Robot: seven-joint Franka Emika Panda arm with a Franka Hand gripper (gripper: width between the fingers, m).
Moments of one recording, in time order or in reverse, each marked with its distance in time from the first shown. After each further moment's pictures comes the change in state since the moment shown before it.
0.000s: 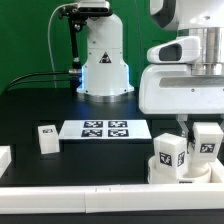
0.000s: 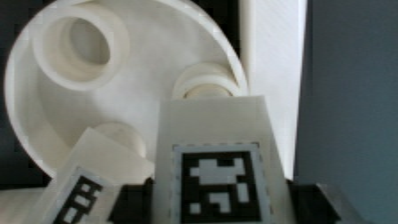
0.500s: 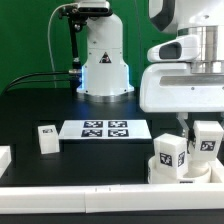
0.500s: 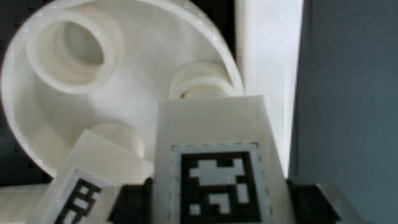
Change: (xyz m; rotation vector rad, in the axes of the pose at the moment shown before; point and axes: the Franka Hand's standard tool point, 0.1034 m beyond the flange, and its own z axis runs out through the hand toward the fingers) arm -0.006 -0.002 -0.002 -0.005 0.041 0.003
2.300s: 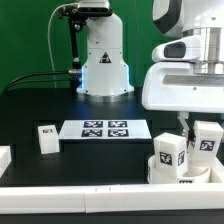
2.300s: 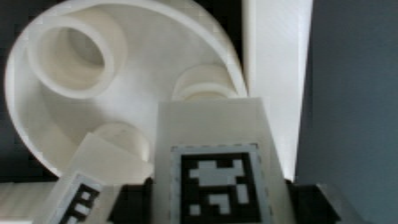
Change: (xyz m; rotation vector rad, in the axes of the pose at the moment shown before) arm -0.005 -0.002 0.004 -0.046 0.081 -0.006
